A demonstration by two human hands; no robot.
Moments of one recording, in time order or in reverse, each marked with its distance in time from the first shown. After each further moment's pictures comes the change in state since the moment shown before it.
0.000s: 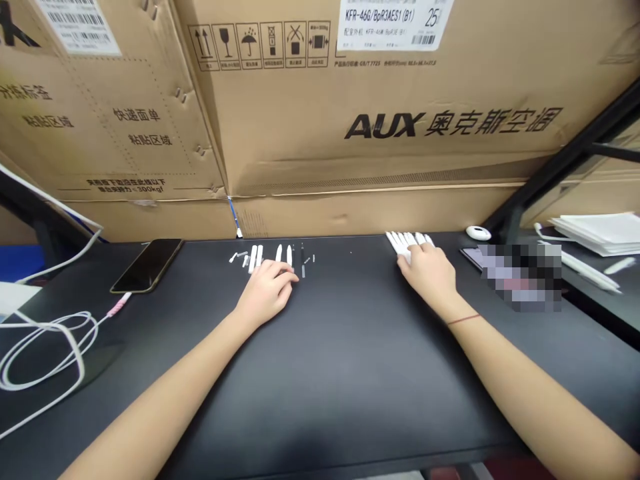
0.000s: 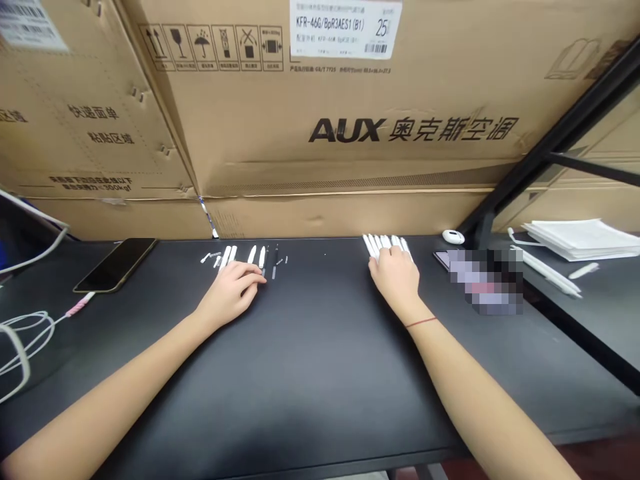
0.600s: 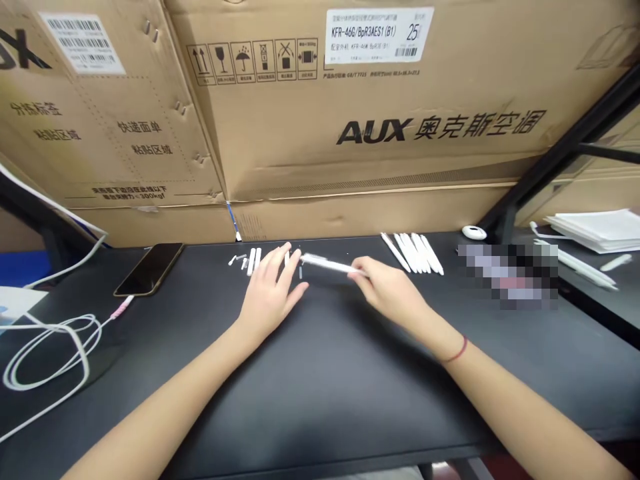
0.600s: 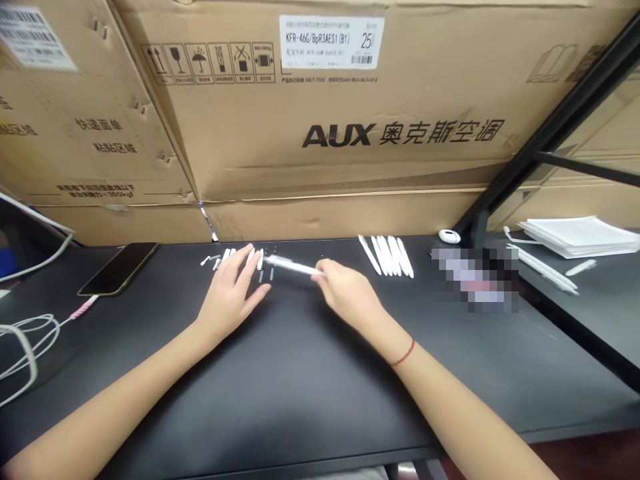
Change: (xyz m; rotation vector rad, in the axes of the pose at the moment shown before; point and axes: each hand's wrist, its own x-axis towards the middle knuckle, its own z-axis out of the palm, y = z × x) left_hand 0.008 0.031 -0.011 0.216 0.221 0.051; right_hand -0.032 -0.051 -0.045 0.567 0.047 -0.456
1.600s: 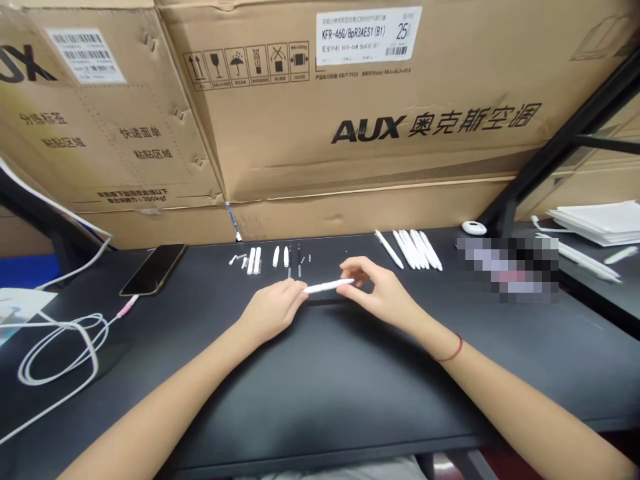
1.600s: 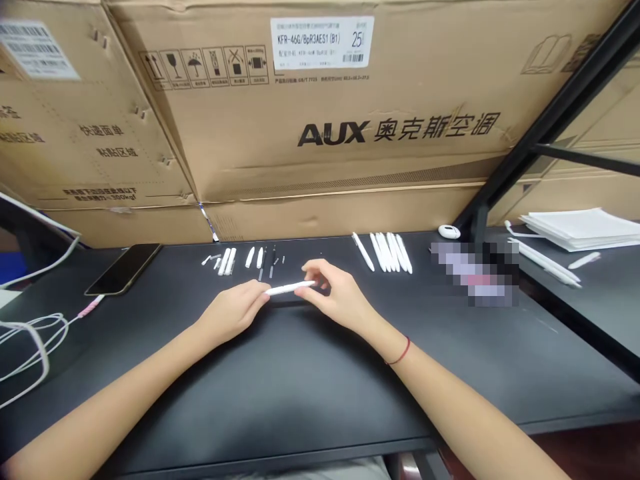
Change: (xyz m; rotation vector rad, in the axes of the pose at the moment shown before) left_hand 0.000 0.016 -0.017 -0.192 -0.585 -0.141; right_hand -0.006 -0.020 -0.007 0.613 -0.025 0.138
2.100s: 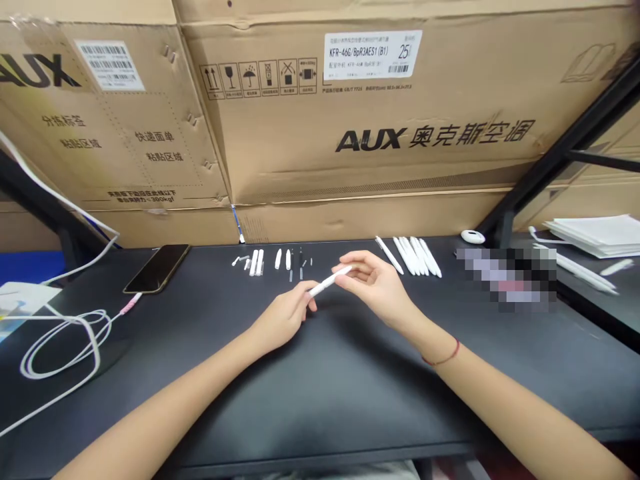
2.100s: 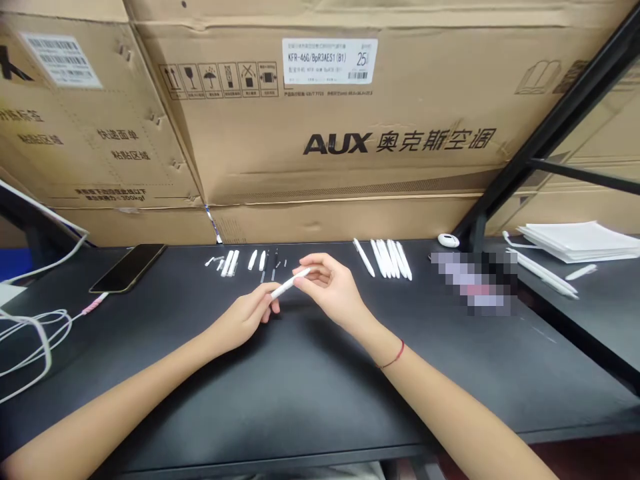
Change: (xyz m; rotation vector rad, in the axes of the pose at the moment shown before) left_hand -0.001 0.016 0.003 -0.690 -0.035 -0.143; right_hand 0.010 -0.013 0.014 0.576 0.117 0.210
